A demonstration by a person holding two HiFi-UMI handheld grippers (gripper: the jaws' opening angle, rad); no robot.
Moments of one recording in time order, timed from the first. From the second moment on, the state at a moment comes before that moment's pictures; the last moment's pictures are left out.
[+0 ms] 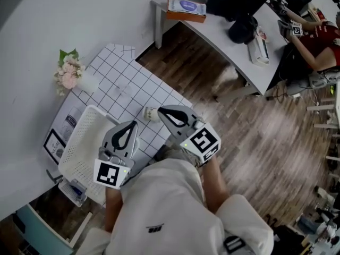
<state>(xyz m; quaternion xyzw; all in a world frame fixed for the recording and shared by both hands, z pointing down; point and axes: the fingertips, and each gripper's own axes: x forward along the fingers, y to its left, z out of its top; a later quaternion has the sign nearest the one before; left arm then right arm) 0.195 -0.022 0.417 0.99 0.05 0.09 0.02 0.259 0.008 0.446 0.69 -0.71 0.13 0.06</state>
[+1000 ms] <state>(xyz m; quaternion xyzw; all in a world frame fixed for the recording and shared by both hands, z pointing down) 0.173 -0.014 0.403 0.99 0.09 0.04 0.06 0.232 0.035 0.425 0.73 -0.67 0.07 0.06</state>
